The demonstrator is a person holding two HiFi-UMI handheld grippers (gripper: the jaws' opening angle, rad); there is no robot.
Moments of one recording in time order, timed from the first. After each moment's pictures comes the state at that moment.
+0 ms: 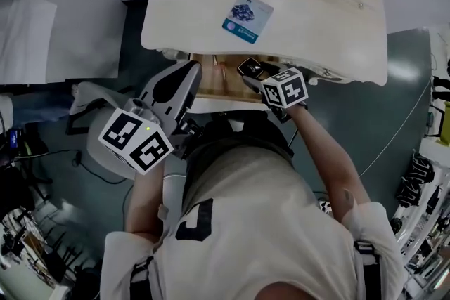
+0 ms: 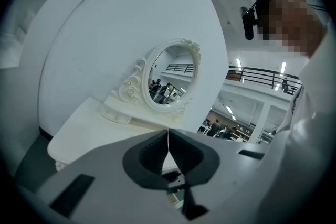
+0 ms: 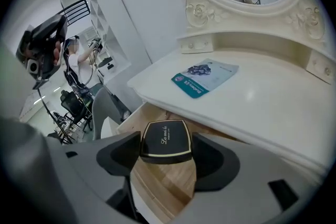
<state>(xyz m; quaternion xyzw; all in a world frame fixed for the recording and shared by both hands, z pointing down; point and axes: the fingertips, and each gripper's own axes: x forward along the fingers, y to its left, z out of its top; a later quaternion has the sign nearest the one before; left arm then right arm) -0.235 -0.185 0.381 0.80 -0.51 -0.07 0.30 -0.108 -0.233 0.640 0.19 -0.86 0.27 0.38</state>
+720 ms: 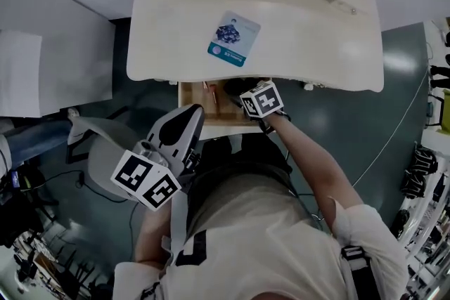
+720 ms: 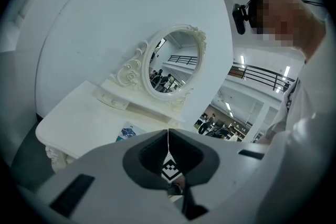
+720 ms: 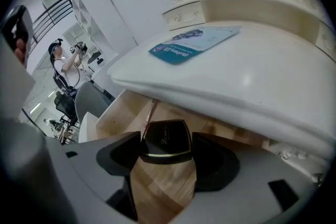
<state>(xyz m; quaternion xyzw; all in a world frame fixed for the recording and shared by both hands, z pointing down) -0.206 -0.199 0.419 0.79 -0.49 -0.04 0.35 -0.121 -0.251 0.713 0.19 -0.83 0.32 0.43</state>
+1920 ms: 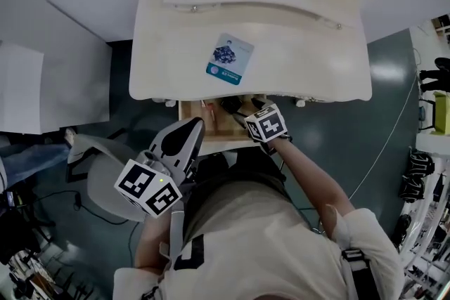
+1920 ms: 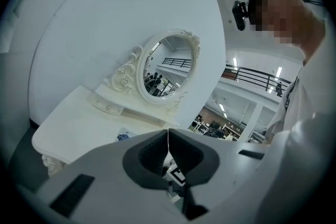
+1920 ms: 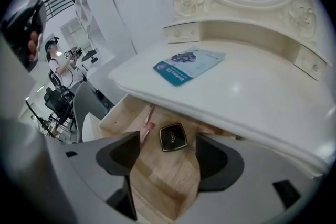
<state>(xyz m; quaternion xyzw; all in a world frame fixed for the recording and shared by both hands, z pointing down) -0.214 -0.198 0.407 0.81 -0.47 -0.05 0.34 -0.097 -0.247 0.675 0.25 -0.82 0.28 0.43</state>
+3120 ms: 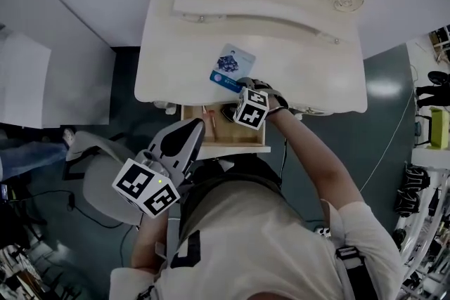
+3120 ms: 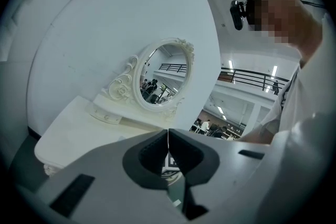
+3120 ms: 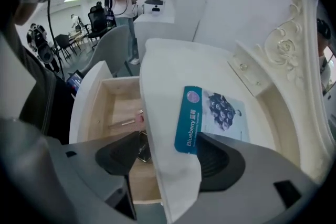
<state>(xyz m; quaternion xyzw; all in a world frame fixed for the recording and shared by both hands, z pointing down) -0.220 -0.190 0.377 0.82 -0.47 -0.07 0.30 -0.150 -0.290 0.650 0.02 -0.82 -0.07 0.57</state>
